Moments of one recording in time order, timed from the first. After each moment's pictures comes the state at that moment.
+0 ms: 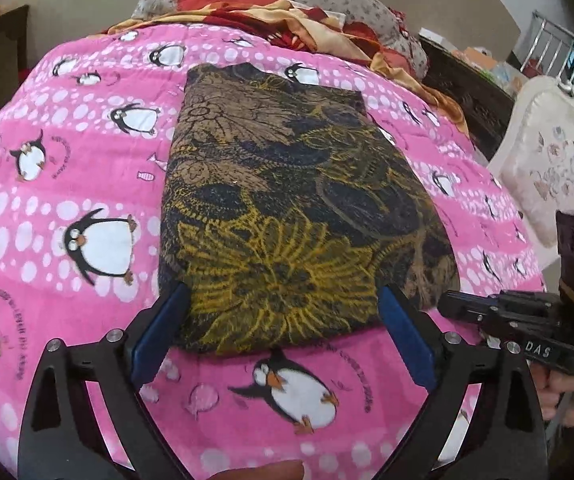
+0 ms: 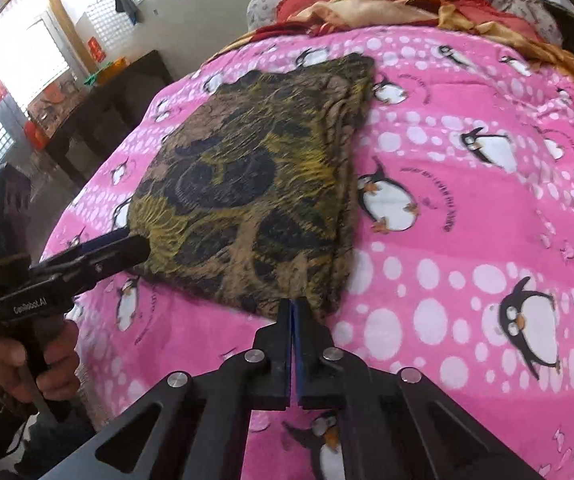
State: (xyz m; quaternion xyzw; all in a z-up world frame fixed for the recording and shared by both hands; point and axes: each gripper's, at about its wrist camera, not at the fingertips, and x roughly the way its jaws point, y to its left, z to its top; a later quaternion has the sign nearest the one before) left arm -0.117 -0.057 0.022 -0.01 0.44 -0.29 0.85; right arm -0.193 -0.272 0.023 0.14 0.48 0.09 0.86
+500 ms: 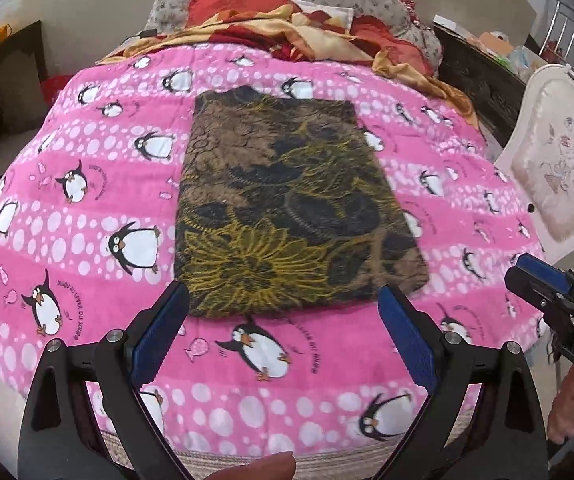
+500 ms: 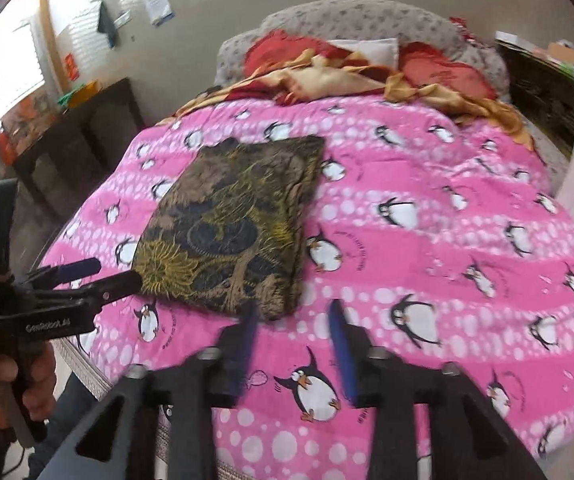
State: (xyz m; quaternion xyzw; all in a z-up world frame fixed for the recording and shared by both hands) left arm -0.150 -0.072 0.083 0.02 0.46 -0.24 0.85; right arm -0.252 -0.275 0.118 0.09 0.41 -0.03 0.91
